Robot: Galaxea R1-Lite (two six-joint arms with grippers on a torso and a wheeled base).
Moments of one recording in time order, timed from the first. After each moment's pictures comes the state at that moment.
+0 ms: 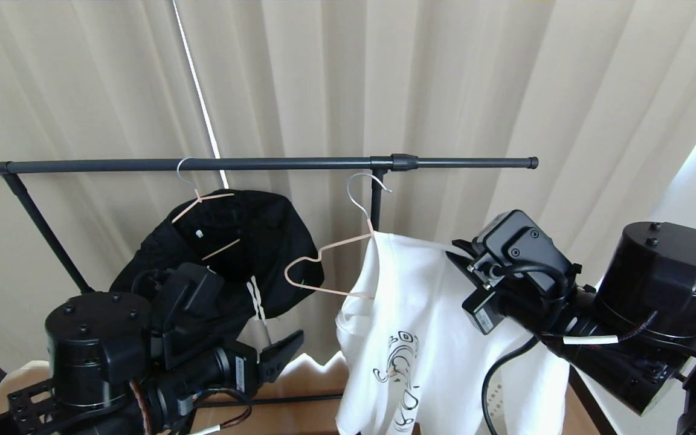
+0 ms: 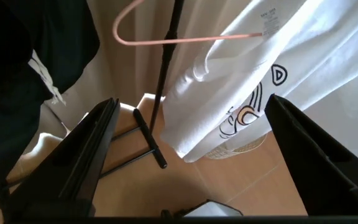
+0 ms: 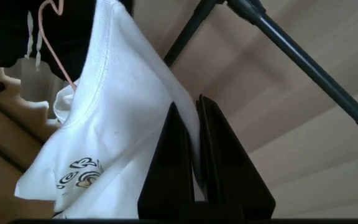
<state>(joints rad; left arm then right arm) -0.62 1.60 -0.31 -0.93 0.08 -0.16 0.73 1.63 -0.56 -0.97 -0.30 -0.48</state>
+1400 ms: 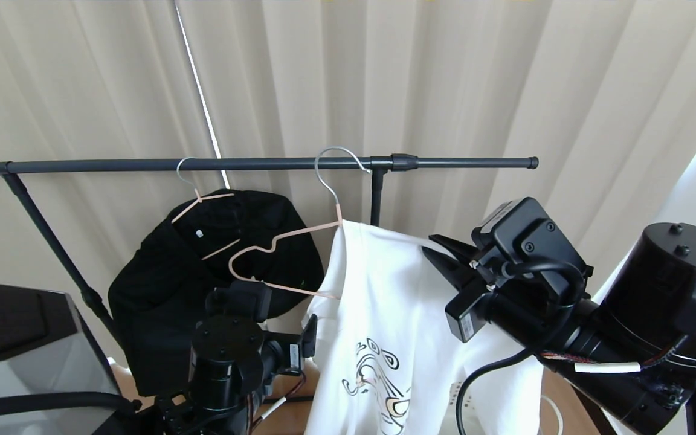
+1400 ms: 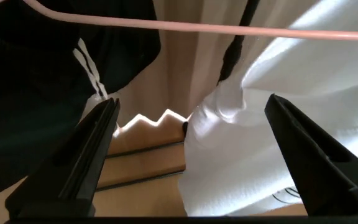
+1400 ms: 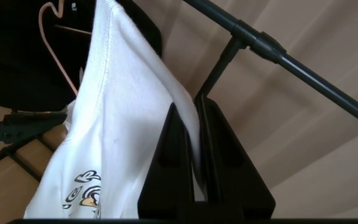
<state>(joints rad) -0.74 2.00 -0.38 -1.30 0.57 -0.18 0.84 1.62 -0.59 -1.01 -0.30 -0.37</state>
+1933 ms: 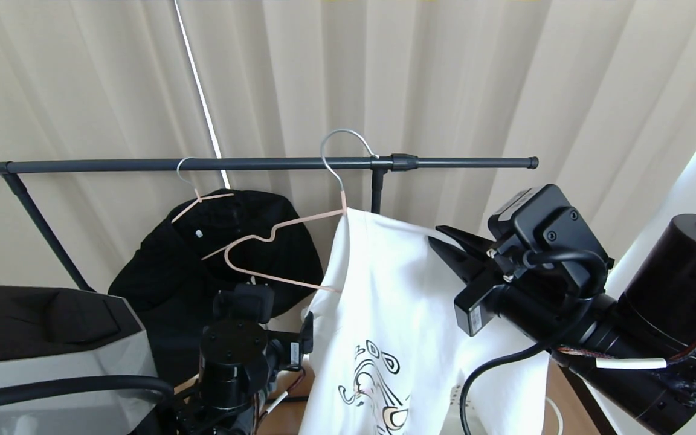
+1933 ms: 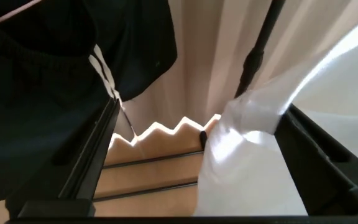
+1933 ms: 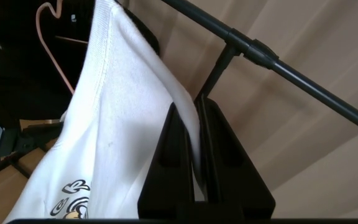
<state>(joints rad) -0.71 2.10 -0.37 -1.43 0.63 -0.11 0.84 1.59 -0.59 -1.01 -0.30 -0.36</state>
